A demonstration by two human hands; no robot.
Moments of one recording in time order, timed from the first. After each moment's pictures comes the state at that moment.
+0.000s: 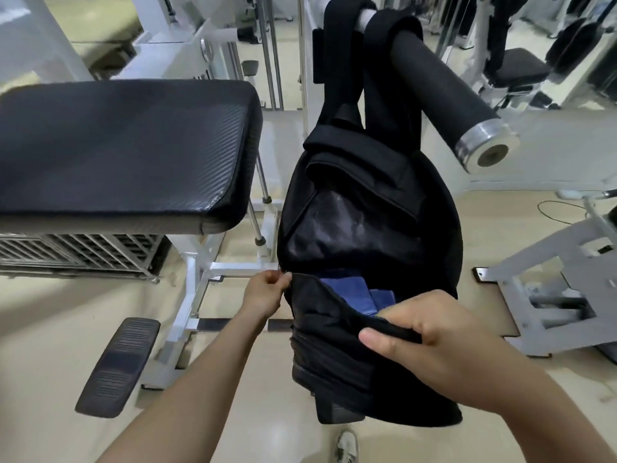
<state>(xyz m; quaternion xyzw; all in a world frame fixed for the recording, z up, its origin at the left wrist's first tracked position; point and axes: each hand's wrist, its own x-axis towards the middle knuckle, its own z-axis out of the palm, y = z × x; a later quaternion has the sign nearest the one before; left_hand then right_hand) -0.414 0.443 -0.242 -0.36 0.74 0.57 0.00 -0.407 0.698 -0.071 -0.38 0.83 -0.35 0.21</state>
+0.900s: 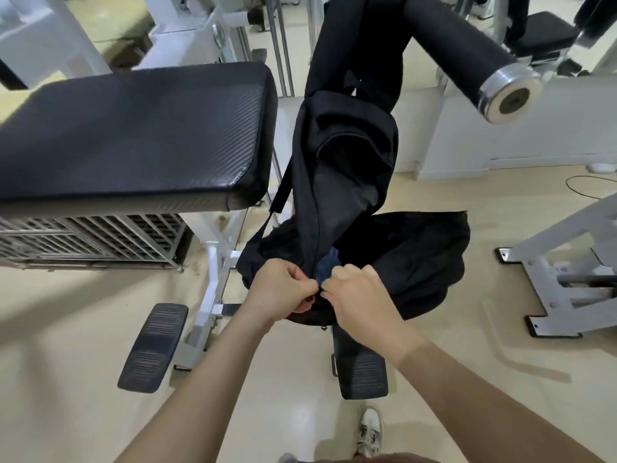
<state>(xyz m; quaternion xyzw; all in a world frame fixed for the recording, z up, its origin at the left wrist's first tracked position) -0.356 0.466 -0.162 -0.31 0.78 0.54 0.07 -0.406 0.605 -0.199 -0.41 0.91 -0.09 -0.04</state>
